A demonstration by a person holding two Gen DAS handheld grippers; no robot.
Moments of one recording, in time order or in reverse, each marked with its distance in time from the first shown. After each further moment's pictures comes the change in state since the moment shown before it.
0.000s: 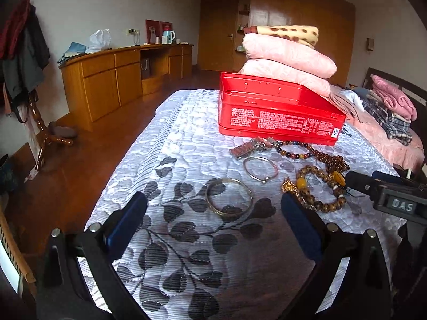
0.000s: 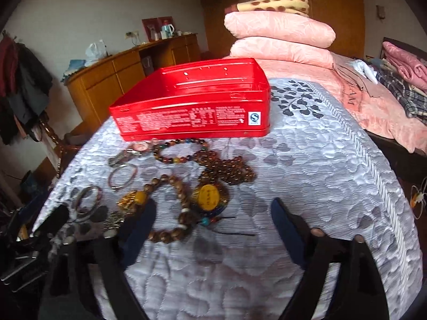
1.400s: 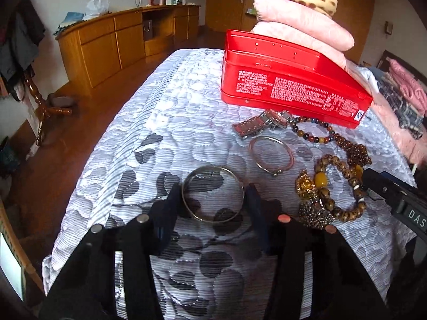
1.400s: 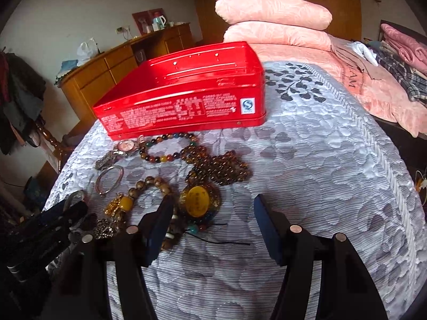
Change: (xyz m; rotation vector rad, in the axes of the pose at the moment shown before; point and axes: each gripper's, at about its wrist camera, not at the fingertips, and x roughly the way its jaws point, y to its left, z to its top) left arm 0.055 -0.007 0.011 -0.041 0.237 0.021; right arm 0.019 -0.016 0.008 0.064 0.062 0.019
